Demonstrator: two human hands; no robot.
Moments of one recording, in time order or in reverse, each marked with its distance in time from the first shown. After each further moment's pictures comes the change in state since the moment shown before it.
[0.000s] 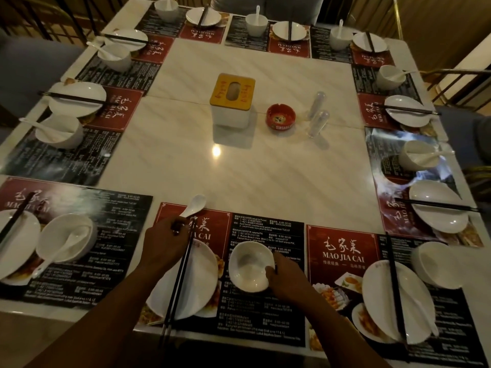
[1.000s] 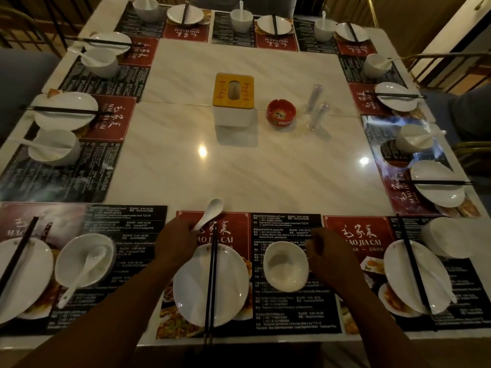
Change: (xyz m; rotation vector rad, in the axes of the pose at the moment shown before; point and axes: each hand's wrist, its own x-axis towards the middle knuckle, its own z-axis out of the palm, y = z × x) left_hand 0.063 -0.045 -0.014 0.404 -0.166 0.167; right_hand -0.032 -0.052 -0.028 -0.081 0.506 0.064
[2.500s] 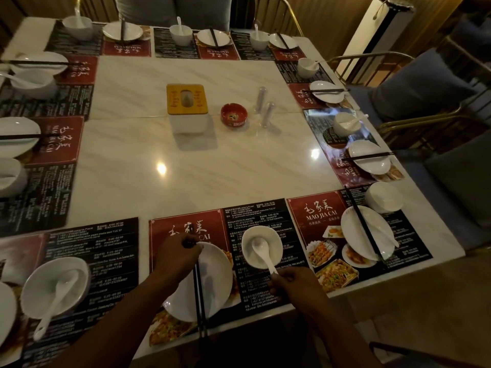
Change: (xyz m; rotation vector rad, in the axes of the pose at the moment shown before) left_hand -0.055 0.040 -0.010 -0.508 -0.298 -0.069; right_hand -0.109 0.000 0.044 0.749 -0.194 0.540
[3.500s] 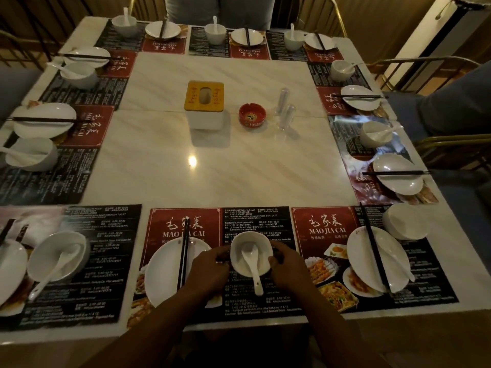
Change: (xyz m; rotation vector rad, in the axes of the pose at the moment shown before) left_hand -0.052 0.038 0.091 -0.121 -0.099 -0.095; right_hand 0.074 -0.020 -0.032 -0.397 -0.062 -0.327
